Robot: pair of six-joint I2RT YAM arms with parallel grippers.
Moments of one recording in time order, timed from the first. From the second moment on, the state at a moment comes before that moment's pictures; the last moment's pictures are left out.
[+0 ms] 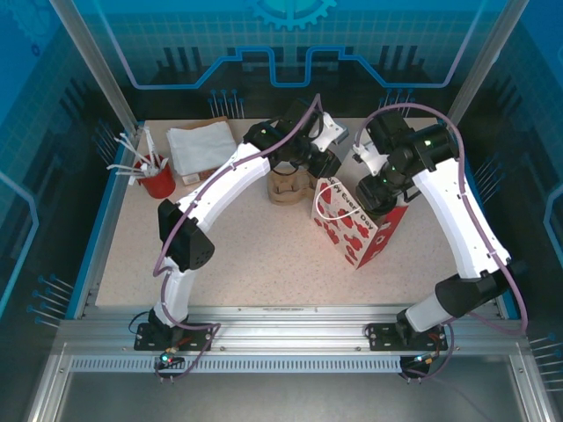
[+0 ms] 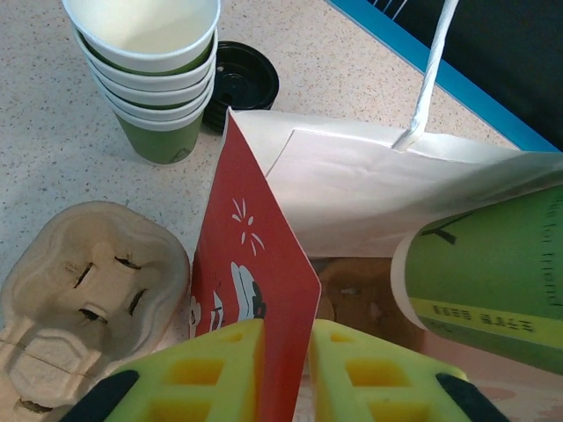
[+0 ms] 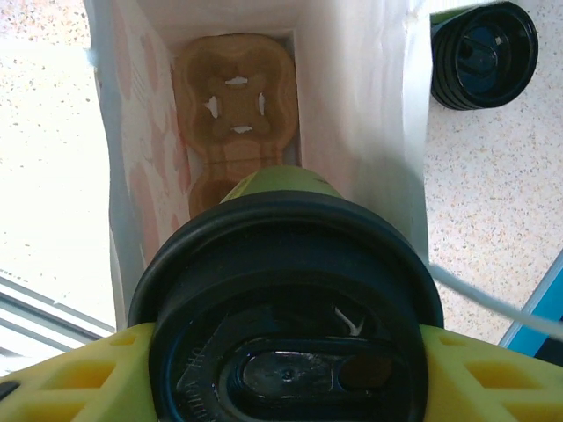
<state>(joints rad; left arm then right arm) -0.67 2.10 2.24 -0.94 0.37 -0.01 0.40 1.53 1.90 -1.65 0.11 -0.13</state>
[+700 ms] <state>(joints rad) -0.67 2.10 2.24 -0.94 0.38 -0.01 0.40 1.59 2.03 -1.68 0.09 -0.13</state>
